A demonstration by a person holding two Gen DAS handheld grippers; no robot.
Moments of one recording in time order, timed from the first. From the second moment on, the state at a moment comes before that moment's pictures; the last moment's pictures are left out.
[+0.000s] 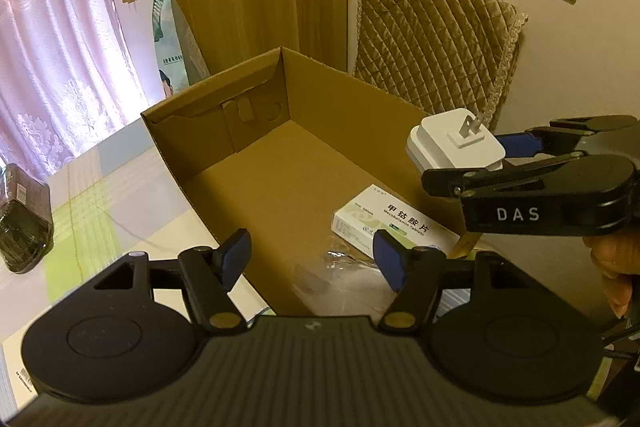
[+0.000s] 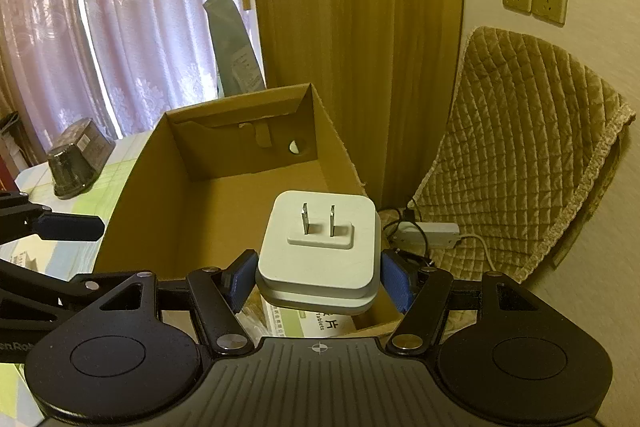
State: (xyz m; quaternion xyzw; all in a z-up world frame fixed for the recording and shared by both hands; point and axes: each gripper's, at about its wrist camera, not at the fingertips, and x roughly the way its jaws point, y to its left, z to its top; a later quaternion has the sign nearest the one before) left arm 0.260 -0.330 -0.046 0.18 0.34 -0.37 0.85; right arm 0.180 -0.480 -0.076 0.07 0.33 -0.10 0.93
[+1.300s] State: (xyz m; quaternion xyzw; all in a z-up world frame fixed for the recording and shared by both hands) left arm 0.254 -0.279 -0.036 0.16 0.35 -0.34 0.86; right arm 0.191 -0.446 -0.067 0.07 0.32 -0.06 0.94
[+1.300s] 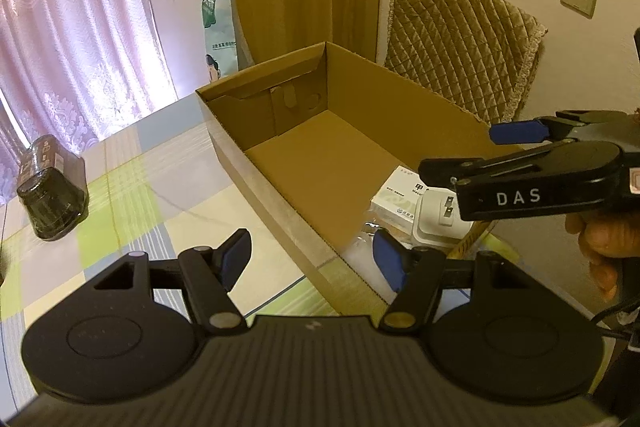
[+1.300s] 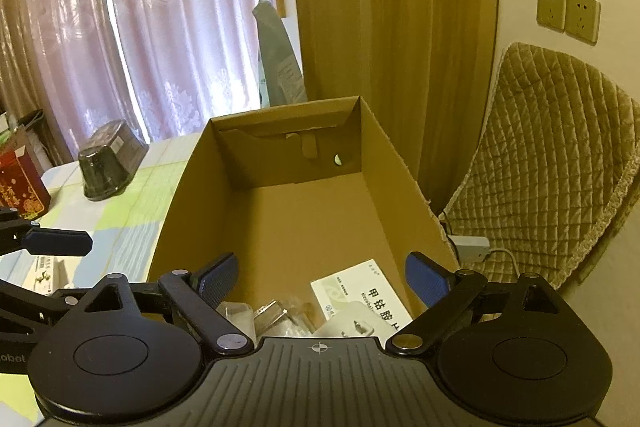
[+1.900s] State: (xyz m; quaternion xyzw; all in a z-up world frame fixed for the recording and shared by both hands) left arm 0.224 -0.223 -0.017 0.13 0.35 -0.30 0.88; right arm 0.157 -0.399 -0.031 0.05 0.34 -0.06 0.94
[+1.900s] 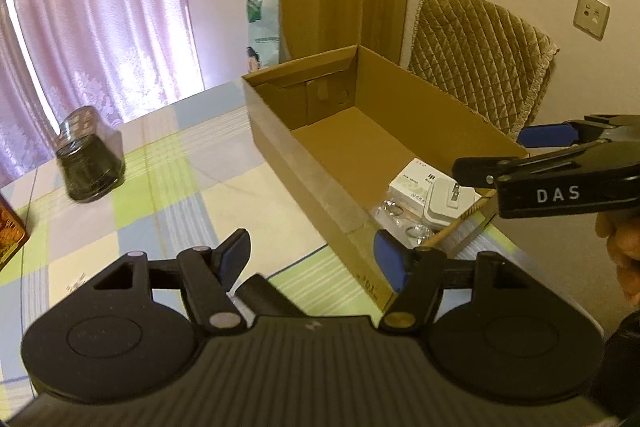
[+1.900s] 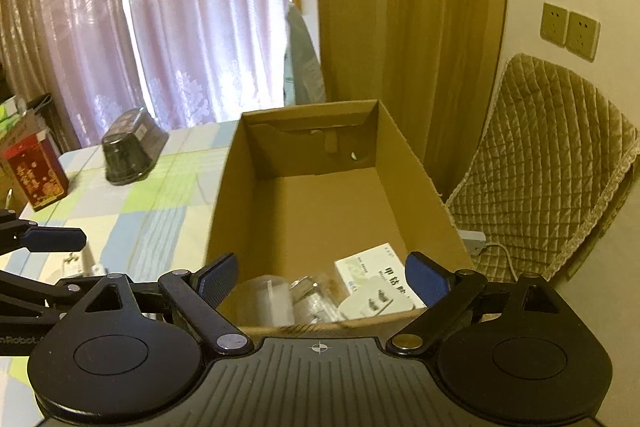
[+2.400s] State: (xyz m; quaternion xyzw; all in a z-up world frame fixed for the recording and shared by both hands) left arm 0.189 -0.151 -0.004 0.11 0.36 -0.26 0.89; right arm 0.125 -0.345 -0.013 0.03 0.33 -0.02 0.94
